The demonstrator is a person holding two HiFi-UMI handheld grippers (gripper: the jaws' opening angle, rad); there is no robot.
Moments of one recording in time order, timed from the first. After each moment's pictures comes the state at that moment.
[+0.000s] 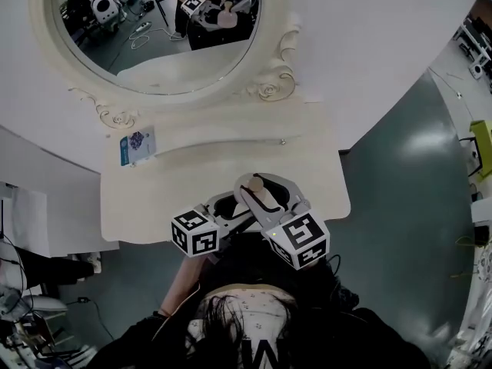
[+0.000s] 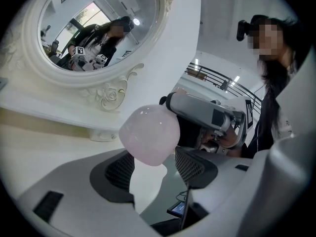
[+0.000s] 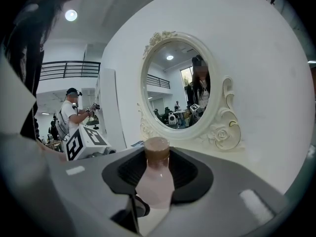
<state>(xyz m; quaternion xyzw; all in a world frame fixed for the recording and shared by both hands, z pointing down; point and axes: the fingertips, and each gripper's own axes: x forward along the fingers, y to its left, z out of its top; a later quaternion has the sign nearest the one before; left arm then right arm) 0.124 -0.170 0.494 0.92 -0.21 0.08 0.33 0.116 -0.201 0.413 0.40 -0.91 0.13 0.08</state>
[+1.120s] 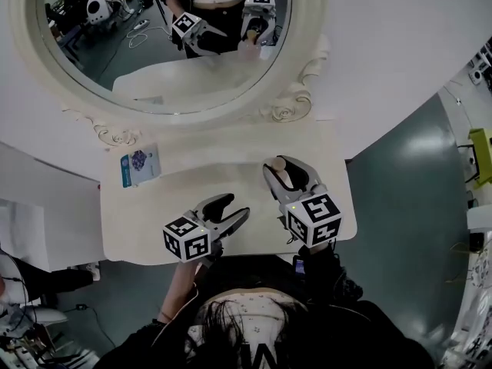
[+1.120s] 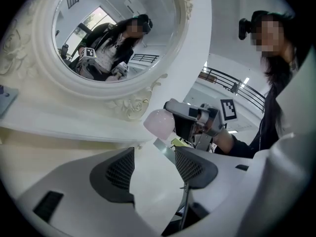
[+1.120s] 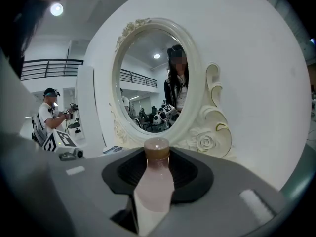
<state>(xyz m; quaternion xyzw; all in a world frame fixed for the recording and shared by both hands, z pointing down) 0.061 -0.252 0.513 0.90 -0.26 0.08 0.34 0.141 -0.327 0.434 0.46 -0.87 0.16 0.08</state>
